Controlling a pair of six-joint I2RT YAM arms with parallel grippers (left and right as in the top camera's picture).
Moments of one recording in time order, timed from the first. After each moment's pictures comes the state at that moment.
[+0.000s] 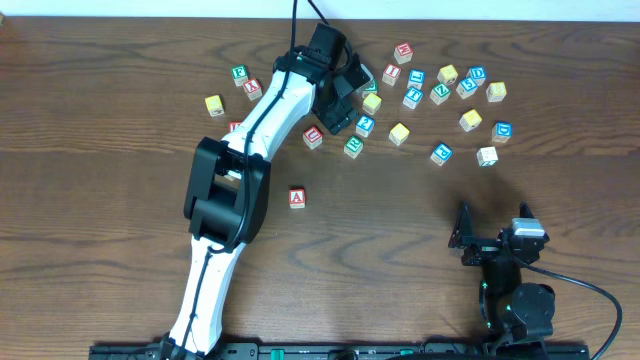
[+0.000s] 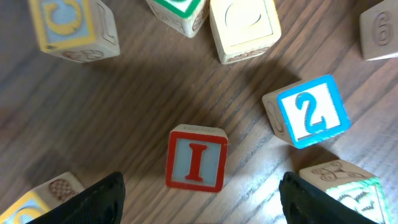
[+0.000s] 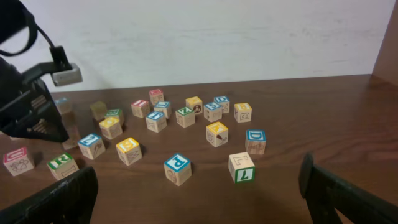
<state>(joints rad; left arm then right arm) -0.42 2.40 2.05 -0.83 0.18 0.49 0.13 0.01 0.01 -0.06 0.15 0.08</state>
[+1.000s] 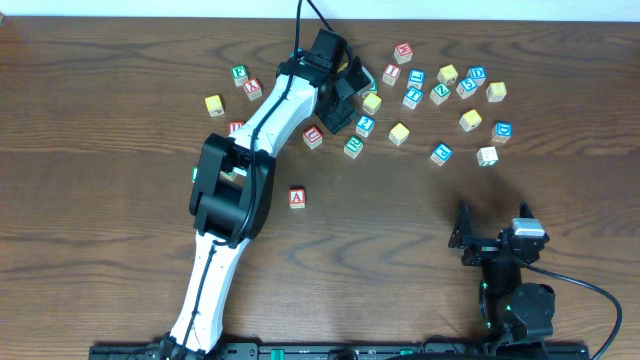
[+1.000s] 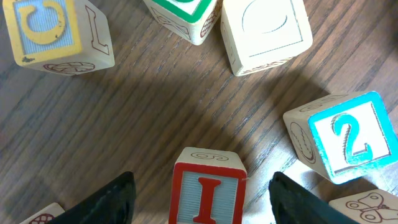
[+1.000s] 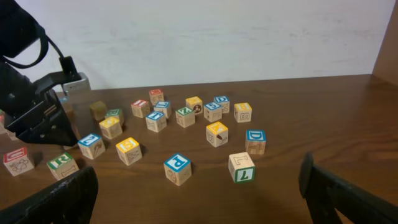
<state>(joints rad) -0.42 2.44 2.05 -0.76 0.18 0.50 0.13 0.01 0.01 -0.06 0.15 0.08</state>
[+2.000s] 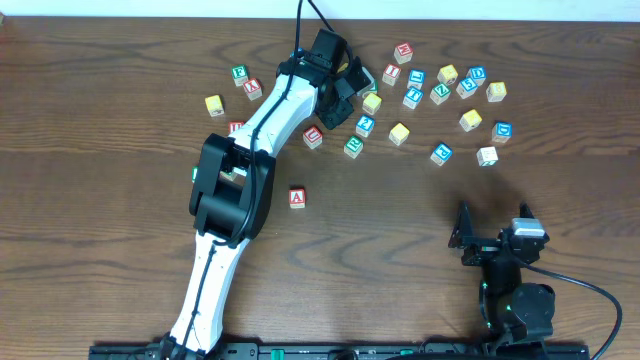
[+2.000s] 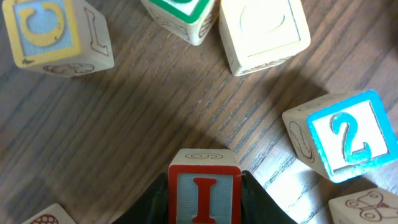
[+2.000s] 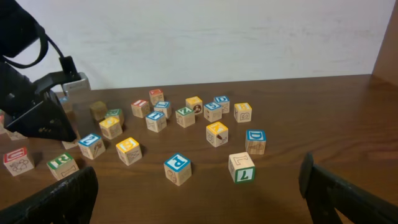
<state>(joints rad) -0.42 2.44 2.05 -0.76 0.18 0.51 0.13 0.01 0.01 -0.06 0.15 0.08</state>
